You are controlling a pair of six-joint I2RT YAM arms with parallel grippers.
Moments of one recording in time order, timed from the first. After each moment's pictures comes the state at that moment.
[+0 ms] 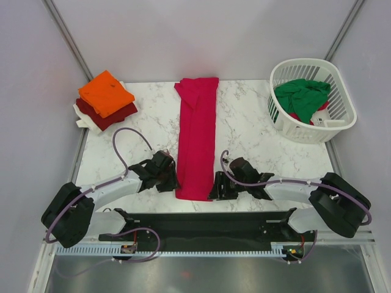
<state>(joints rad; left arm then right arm) -0.67 1.24 0.55 -0.38 0.00 -0.84 0.81 1.33 0.43 0.08 -0.37 0.84</state>
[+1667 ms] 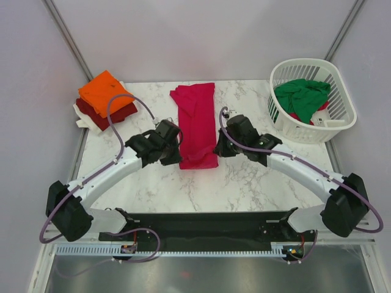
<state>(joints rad) -0.72 1.28 1.07 -0.77 -0.13 -0.83 0.71 1.34 1.05 -0.44 -0.04 0.58</state>
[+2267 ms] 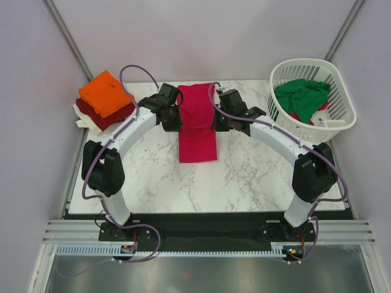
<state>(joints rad) -0.45 1.76 1.54 -0.79 -0.04 -0.58 0.57 1.71 1.42 -0.47 -0.02 0.46</state>
